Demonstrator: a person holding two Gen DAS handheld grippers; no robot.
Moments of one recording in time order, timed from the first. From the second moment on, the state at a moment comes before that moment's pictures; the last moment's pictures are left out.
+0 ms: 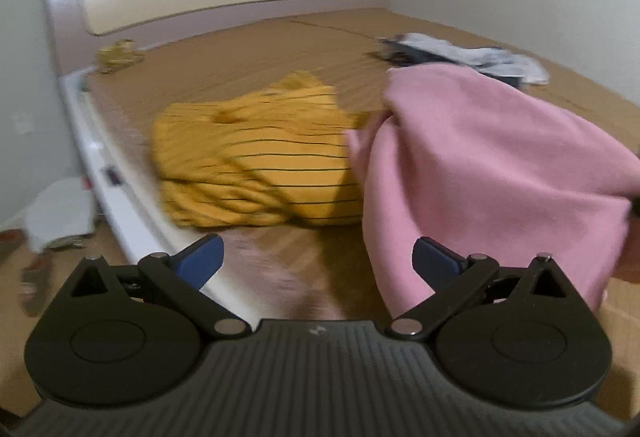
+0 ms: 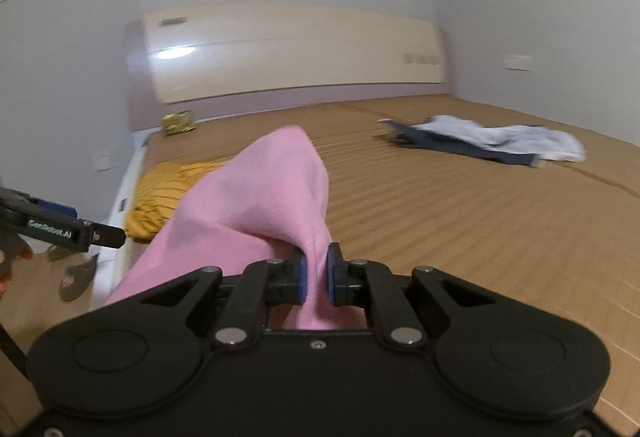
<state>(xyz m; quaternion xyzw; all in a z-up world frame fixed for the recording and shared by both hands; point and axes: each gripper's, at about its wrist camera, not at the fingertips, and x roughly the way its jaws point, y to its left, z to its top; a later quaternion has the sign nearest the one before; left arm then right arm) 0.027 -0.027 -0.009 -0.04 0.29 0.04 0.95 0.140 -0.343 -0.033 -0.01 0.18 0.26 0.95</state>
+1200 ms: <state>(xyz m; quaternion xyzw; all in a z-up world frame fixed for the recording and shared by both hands) 0.056 -0.241 -0.030 0.06 0.31 -0.12 0.94 0.012 -0.411 -0.053 -0.09 0.26 0.17 0.95</state>
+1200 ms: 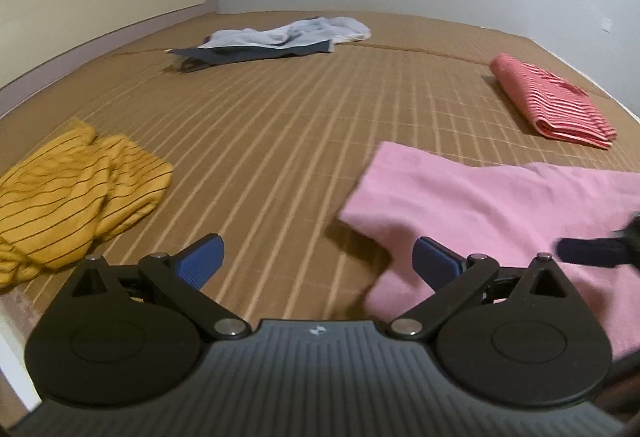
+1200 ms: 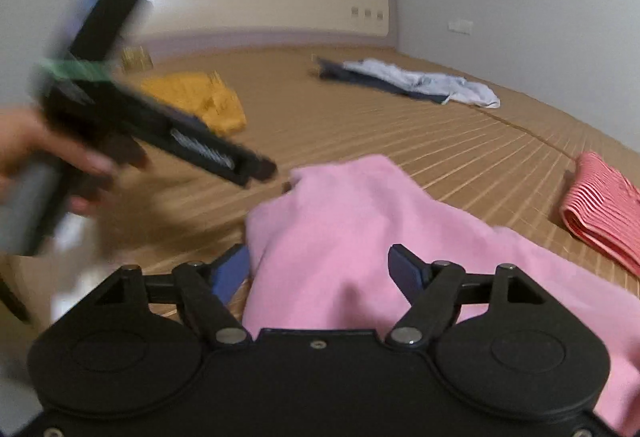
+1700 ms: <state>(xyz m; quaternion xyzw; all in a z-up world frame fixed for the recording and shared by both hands) 0.032 -0.175 0.000 -0.05 0.25 -0.04 0.97 0.006 -0.425 -0.016 0.07 0.19 0.28 0.94</state>
